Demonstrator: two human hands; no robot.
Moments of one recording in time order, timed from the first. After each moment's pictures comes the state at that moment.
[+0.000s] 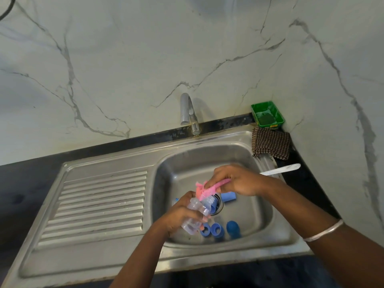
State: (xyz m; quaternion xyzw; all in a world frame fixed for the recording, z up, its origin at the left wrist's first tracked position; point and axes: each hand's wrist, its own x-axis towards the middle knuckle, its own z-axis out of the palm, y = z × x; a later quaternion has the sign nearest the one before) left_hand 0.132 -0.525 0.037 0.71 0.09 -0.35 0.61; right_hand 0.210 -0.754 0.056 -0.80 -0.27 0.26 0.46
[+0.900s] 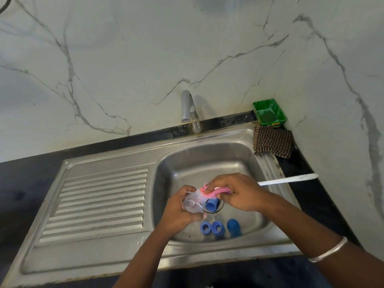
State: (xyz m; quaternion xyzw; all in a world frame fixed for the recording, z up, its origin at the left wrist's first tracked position) left_hand 0.122 -0.520 0.017 0.85 0.02 -0.10 0.52; right_hand 0.175 -0.748 0.045 -0.87 -0.26 0.14 0.38
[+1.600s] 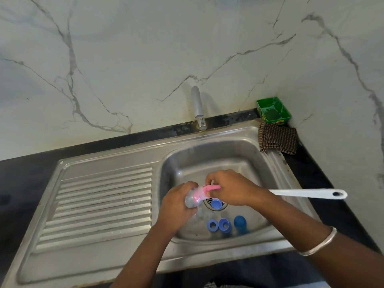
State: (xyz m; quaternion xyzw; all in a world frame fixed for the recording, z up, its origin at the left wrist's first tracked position) left_hand 0.137 -0.472 0.011 0.94 -0.11 0.00 0.31; right_hand 0.180 -0.681 0.059 -0.90 -0.17 0.22 0.33
